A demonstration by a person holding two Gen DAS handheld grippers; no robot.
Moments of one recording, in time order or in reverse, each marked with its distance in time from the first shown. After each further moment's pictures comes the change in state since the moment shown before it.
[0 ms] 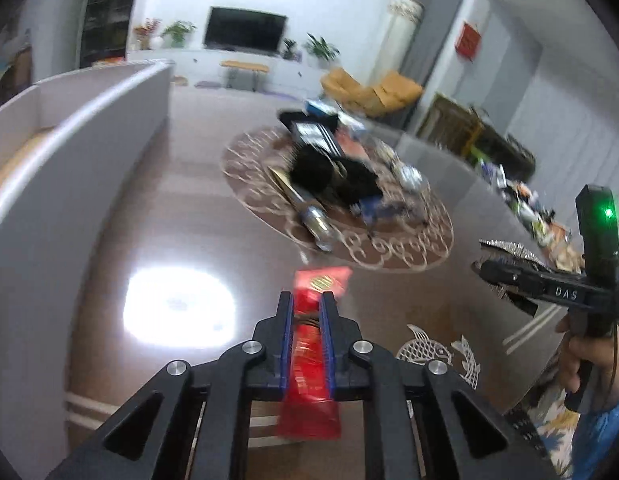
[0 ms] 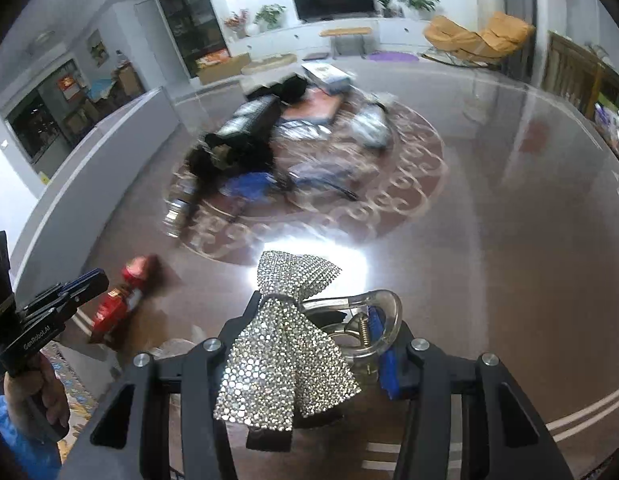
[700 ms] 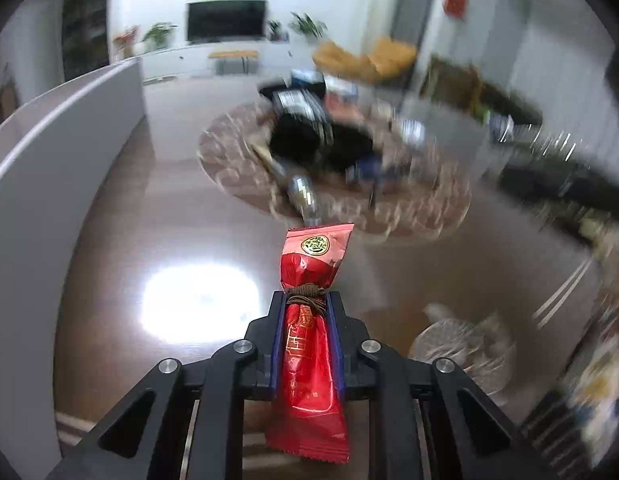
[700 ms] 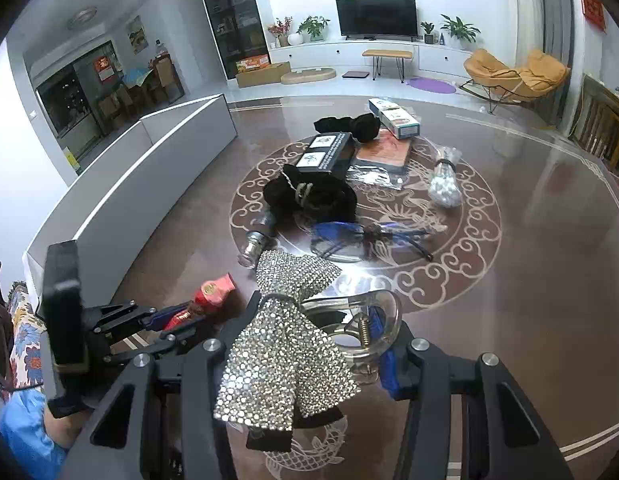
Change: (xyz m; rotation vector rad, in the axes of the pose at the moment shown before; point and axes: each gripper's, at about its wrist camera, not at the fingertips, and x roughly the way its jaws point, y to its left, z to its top) left arm 0.018 -0.025 -0.004 0.088 0.060 0.036; right arm -0.018 0.063 0.031 -0.109 -0.037 0.050
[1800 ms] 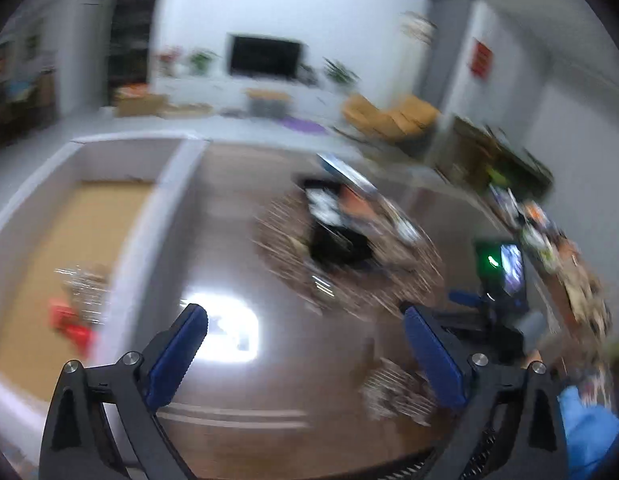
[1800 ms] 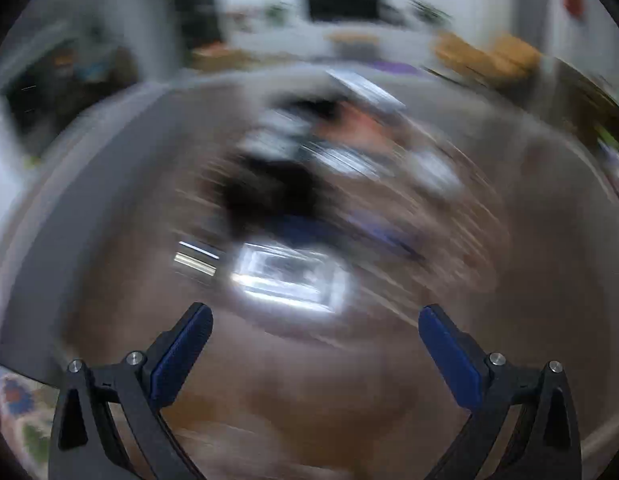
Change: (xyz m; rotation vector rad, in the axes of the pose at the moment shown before) left arm -0.105 -0.018 0.035 -0.047 -0.070 0.047; right arm 0.066 -0.064 -0.017 0.131 0.092 -0.238
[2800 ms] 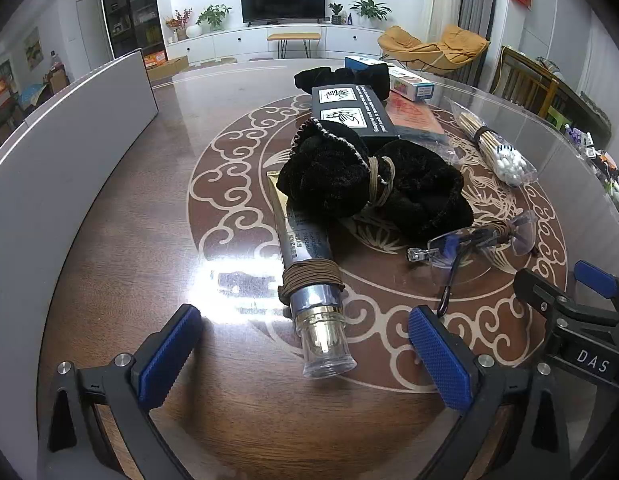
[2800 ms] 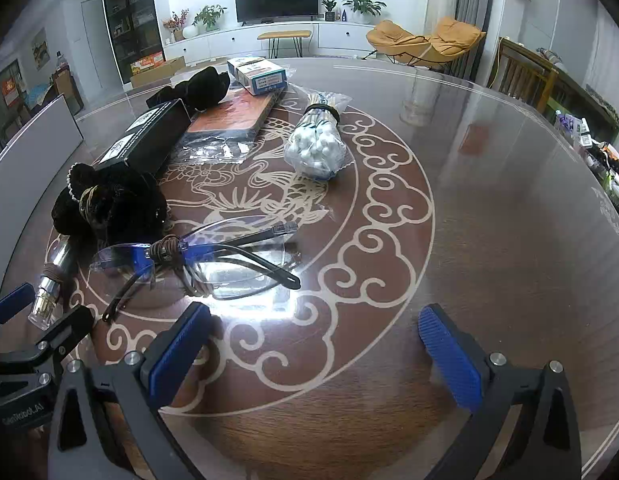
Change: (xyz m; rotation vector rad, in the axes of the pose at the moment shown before) left arm 0.213 -0.023 0.002 0.019 0.166 0.241; right arm 0.044 -0.041 0.028 0.063 -0.045 -0.097
